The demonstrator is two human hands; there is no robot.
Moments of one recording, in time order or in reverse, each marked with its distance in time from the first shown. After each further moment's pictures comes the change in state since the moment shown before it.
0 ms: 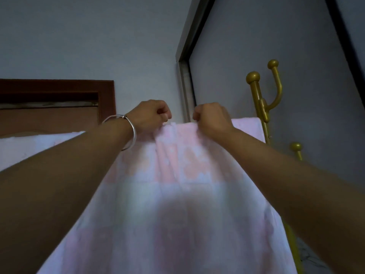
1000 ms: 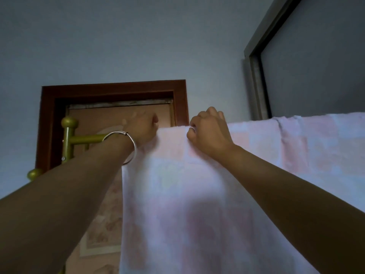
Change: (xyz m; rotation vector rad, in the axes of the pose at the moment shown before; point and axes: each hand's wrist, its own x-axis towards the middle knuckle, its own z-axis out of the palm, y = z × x) left_hand -0.149 -0.197 -0.178 0.430 0.118 -0.321; right_hand -0.029 -0.282 0.076 0.098 0.130 -0.273
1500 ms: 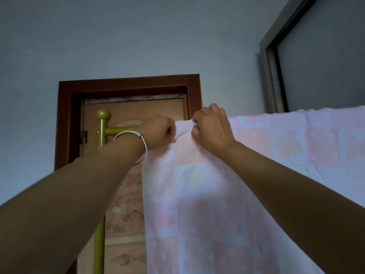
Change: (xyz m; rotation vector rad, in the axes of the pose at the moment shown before) left_hand -0.029 -0.047 -0.020 0.063 -0.150 0.218; right_hand 0.006 -0.068 0.020 0.017 0.003 -0.018
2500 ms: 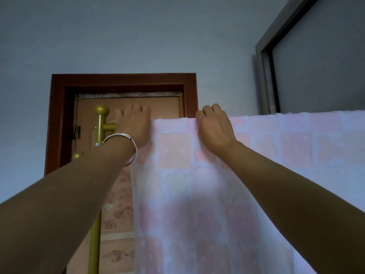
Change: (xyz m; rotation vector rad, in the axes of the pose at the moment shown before) left_hand -0.010 -0.029 0.007 0.341 0.235 -0.265; right_hand -0.008 0.006 -0.003 -0.159 -0.002 -0.035
